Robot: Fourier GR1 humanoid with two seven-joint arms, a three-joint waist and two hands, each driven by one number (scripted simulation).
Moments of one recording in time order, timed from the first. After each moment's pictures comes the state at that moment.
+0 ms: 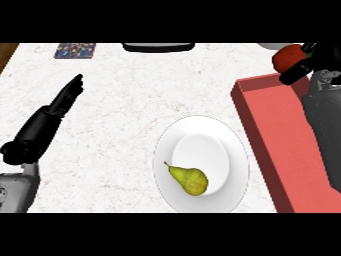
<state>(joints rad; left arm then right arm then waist) -0.20 0.30 -0.01 -1.56 -0.08 -0.19 -0.05 -0.76 -0.34 -0.02 -1.30 1.04 0.13 0.99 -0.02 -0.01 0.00</state>
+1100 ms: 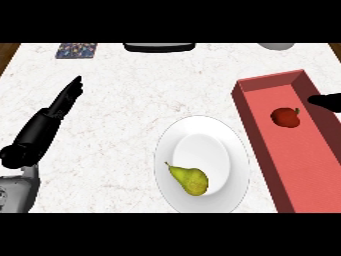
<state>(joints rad) -0.19 0.28 0.01 -1.57 -0.10 -0.20 -0.06 -0.48 -0.33 -0.34 -1.63 0.61 0.18 0.67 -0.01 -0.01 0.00</state>
